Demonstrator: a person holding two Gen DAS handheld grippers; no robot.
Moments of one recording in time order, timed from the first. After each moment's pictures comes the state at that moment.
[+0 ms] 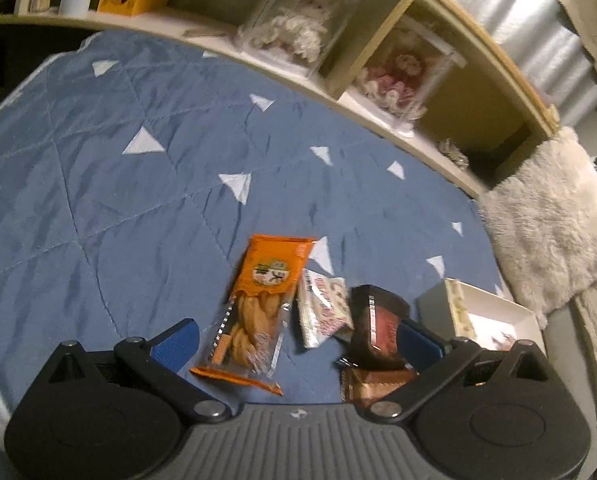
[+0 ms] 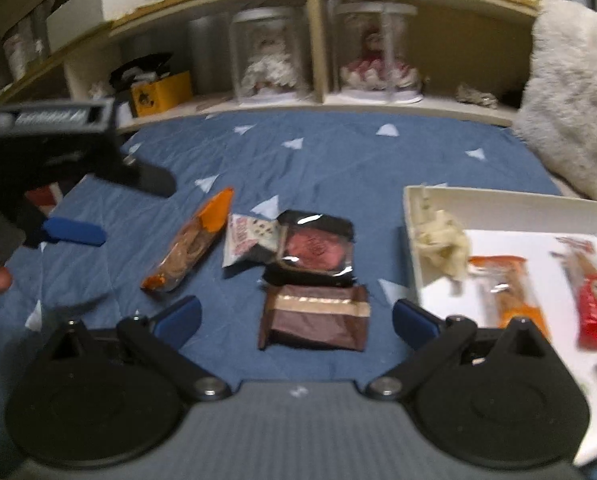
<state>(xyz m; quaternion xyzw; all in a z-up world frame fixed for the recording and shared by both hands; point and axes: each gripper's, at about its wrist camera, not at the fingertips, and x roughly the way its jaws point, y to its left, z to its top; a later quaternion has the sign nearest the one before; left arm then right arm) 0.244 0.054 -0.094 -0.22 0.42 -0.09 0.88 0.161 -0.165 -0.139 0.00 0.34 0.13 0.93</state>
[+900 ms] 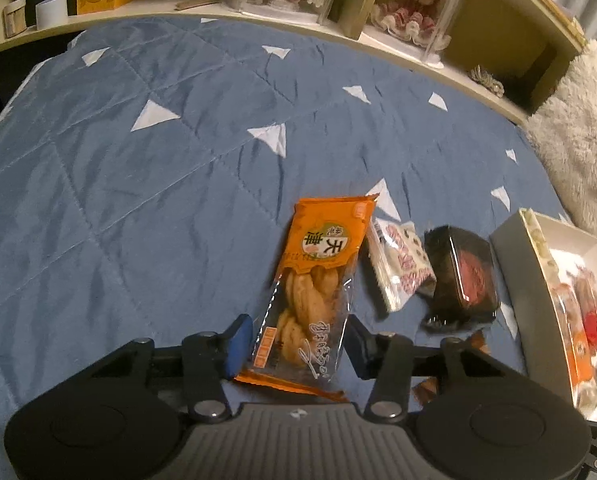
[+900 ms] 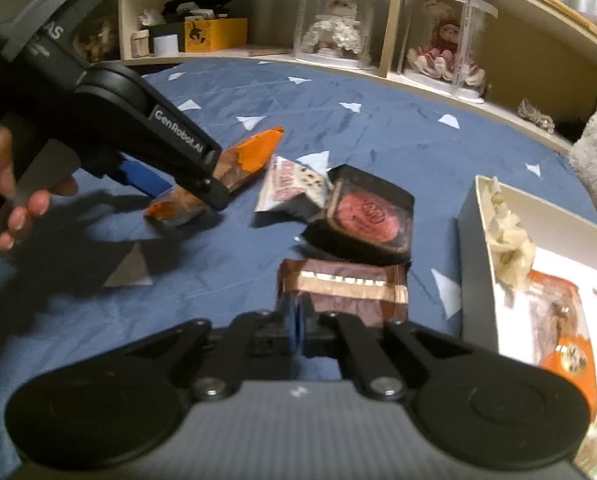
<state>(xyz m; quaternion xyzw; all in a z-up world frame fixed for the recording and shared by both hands) 0.255 0.053 -0.126 -0.09 0.47 -0.08 0.87 0.158 -0.136 -0.172 -0.09 0.35 0.17 0.91</state>
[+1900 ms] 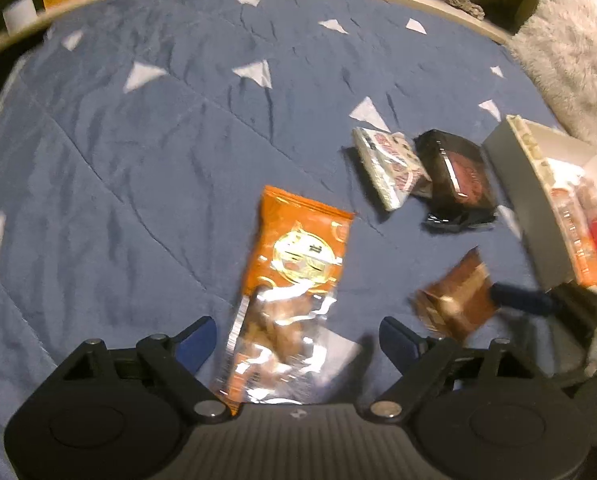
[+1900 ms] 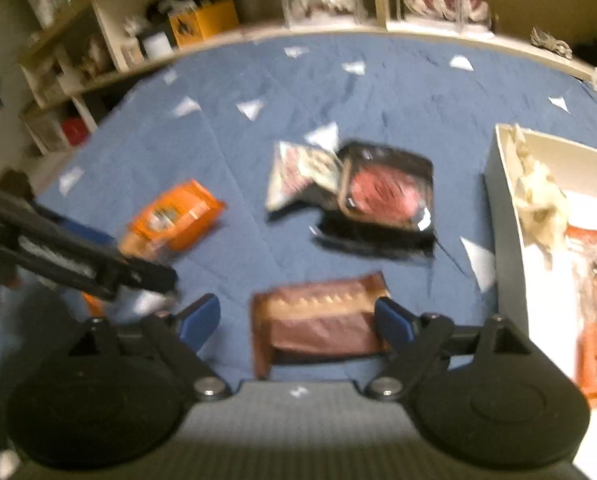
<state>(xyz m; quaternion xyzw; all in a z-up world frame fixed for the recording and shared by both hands) 0.230 0.049 -0.128 -0.04 0.55 -0.11 0.83 0.189 -0.145 -0.172 -0.02 0.44 0.19 0.88</state>
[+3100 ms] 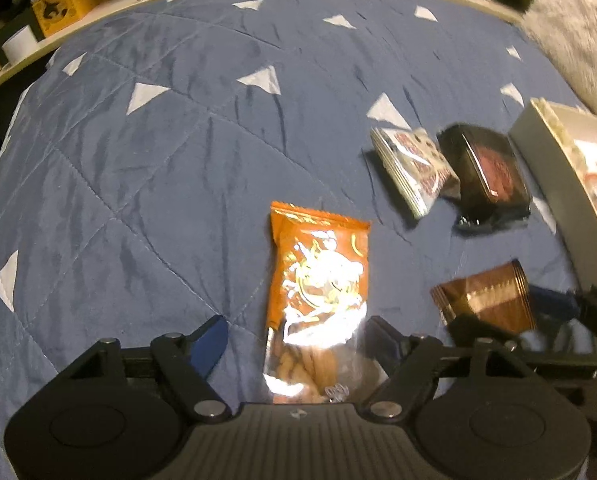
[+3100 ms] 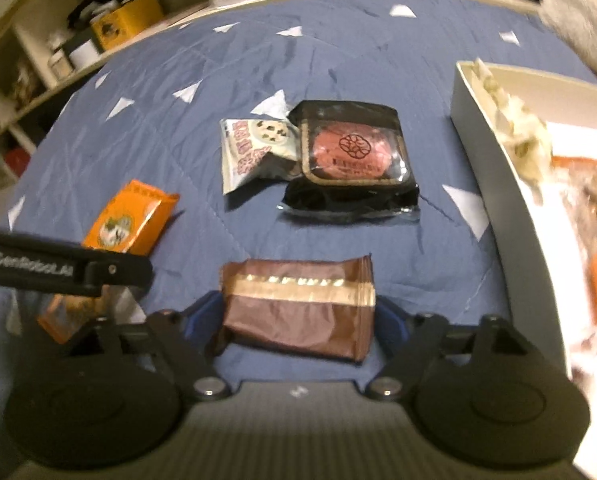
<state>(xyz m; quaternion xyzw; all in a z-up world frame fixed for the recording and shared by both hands) 0.242 0.038 -0.136 0.05 0.53 -0.08 0.84 0.205 -0.131 -0.188 0.03 0.47 0.09 0.88</state>
